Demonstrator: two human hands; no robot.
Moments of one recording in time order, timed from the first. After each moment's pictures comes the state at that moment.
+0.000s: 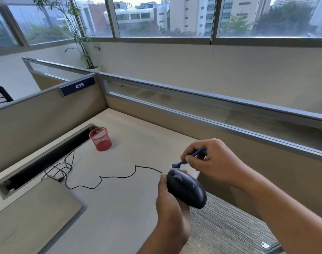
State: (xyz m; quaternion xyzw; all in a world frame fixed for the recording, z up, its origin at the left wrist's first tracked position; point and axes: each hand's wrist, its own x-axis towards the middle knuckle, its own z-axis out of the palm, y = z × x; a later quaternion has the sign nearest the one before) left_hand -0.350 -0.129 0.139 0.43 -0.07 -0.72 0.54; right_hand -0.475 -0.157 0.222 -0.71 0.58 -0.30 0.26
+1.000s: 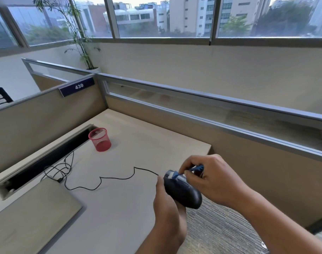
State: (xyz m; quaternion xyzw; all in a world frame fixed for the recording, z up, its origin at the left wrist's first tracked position) left_hand -0.346 -0.132 0.130 0.43 -0.10 -0.73 0.52; right_hand -0.465 -0.127 0.209 -0.72 0.59 -0.30 0.23
